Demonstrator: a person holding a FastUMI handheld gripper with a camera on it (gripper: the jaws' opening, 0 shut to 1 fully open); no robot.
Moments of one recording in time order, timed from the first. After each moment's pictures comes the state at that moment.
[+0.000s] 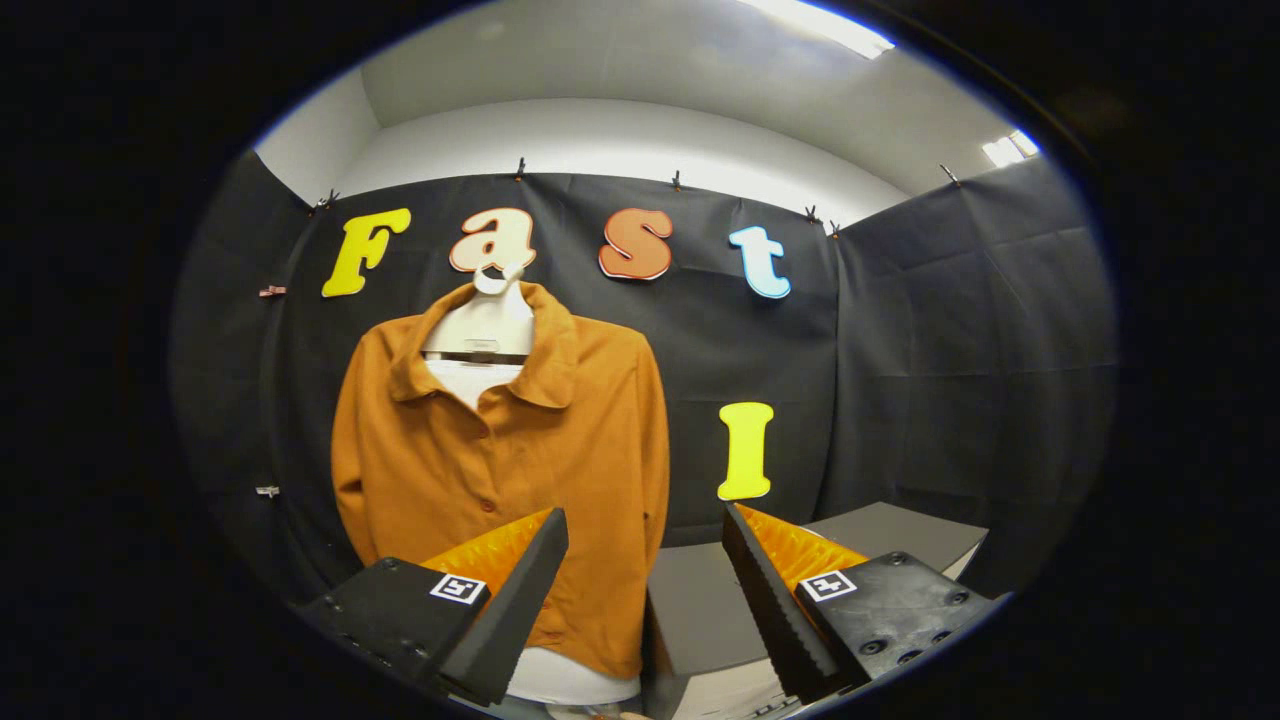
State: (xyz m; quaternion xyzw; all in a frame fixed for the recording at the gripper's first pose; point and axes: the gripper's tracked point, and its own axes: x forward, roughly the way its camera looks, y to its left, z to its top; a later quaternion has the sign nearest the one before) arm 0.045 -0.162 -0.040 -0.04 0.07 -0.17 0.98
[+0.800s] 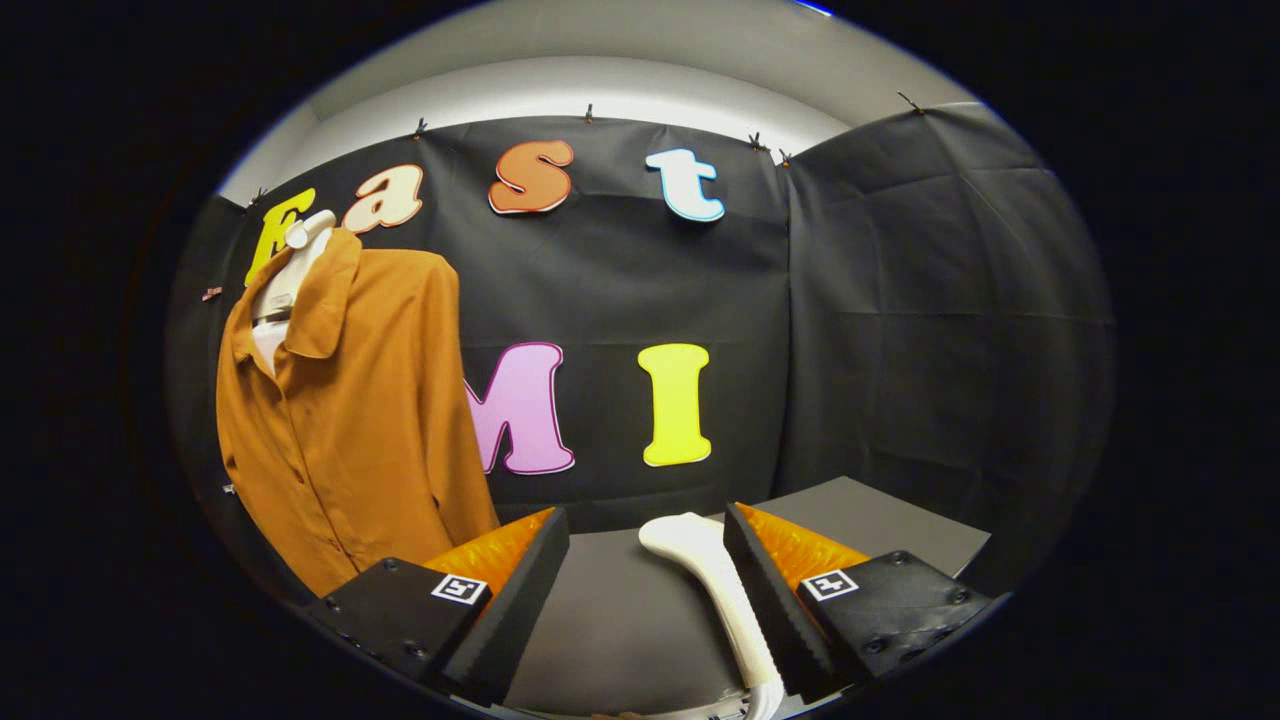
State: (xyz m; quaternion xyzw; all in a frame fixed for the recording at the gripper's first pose) arm 0.082 -0.358 -0.113 0.00 0.16 -0.21 0.97
